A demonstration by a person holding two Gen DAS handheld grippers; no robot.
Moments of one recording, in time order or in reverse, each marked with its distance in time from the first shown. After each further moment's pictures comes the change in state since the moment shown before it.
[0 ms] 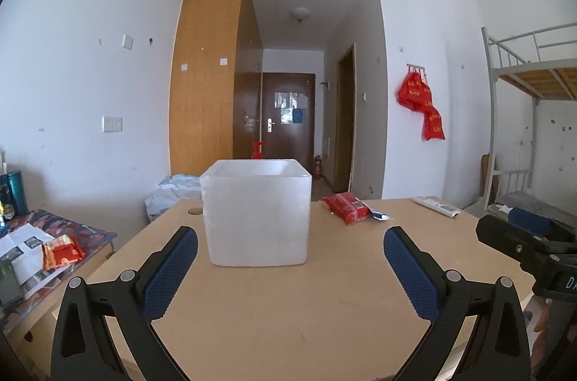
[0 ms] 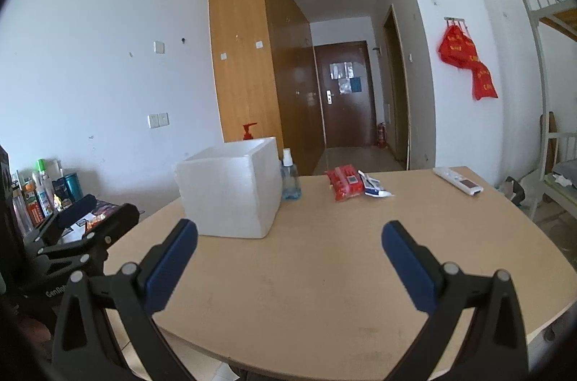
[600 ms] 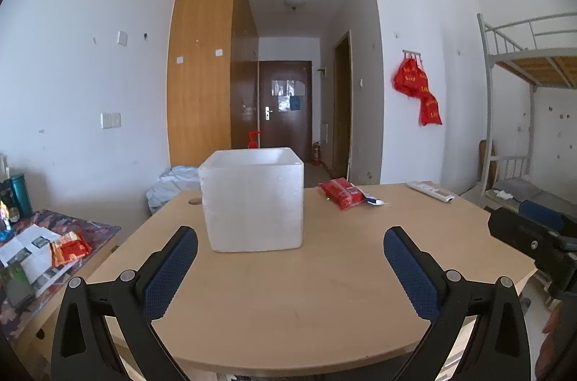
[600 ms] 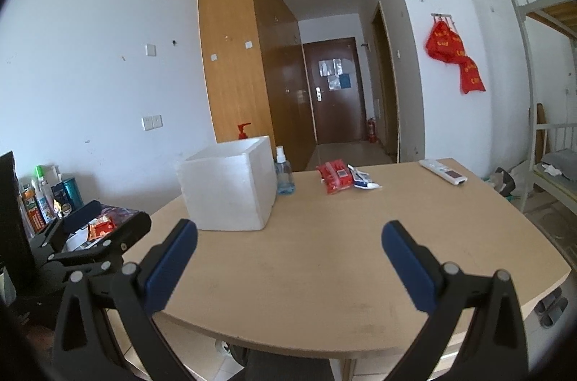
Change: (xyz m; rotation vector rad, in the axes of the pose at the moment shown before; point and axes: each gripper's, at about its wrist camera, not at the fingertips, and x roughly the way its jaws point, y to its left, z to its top) left arm -0.023 -0.010 -0.001 0.021 0.052 -0.004; right arm -0.031 0.005 -0.002 0.028 0.014 -0.035
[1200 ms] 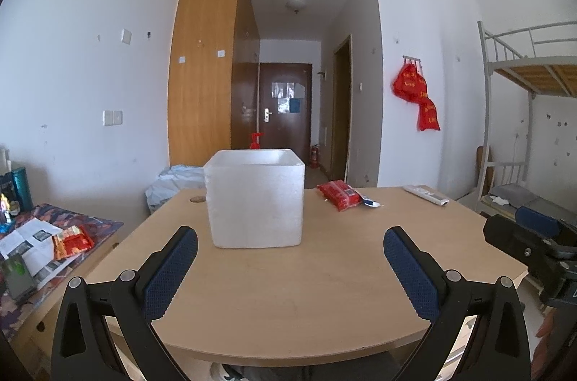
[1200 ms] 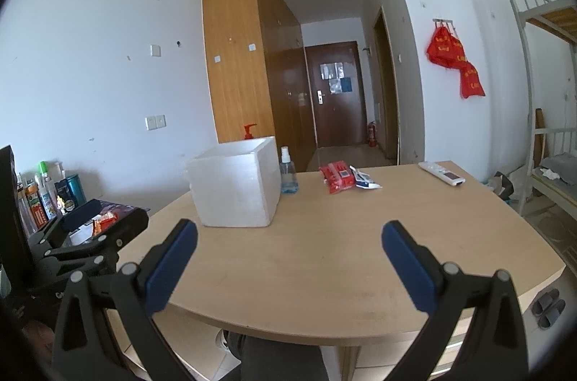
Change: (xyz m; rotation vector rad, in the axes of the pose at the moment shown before) left arm -0.013 0.005 0.000 -0.018 -0.007 -0.010; right arm -0.016 0.011 -0.007 -0.017 -0.011 -0.001
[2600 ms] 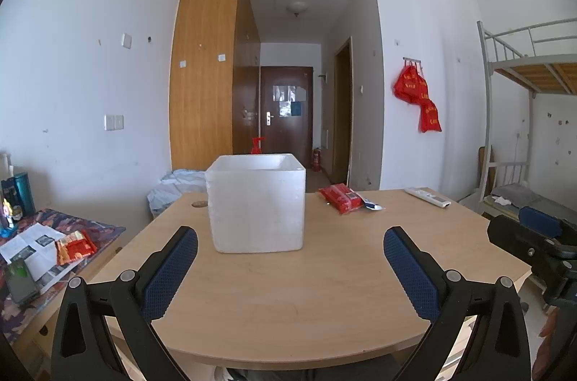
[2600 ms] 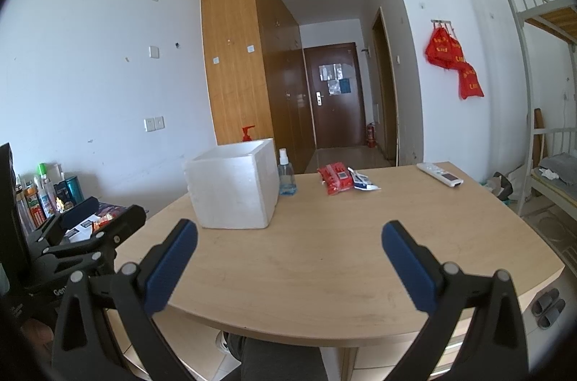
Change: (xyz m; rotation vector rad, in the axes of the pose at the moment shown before) left arm -0.003 -0.003 0.003 0.008 -0.010 0.012; right arm 0.000 0.002 -0.002 0.000 -0.008 -0.010
